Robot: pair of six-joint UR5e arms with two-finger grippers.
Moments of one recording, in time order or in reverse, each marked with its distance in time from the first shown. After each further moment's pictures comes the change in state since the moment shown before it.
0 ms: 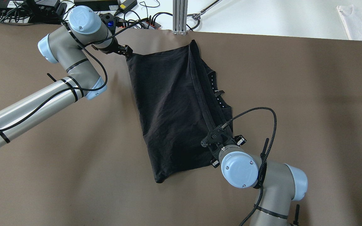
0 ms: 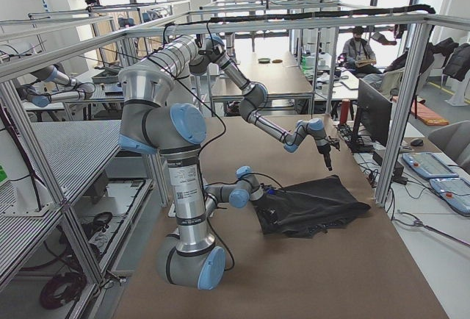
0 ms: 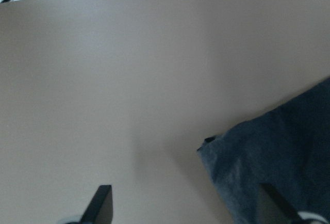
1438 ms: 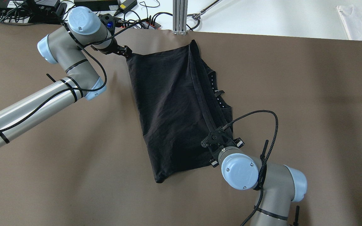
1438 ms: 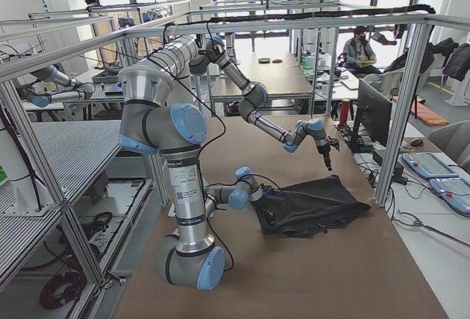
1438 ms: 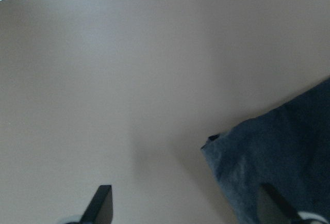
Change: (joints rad) left arm 0.000 0.004 0.000 -0.001 0.000 0.001; right arm -0.007 -0.005 -0.007 0.029 0.003 0.059
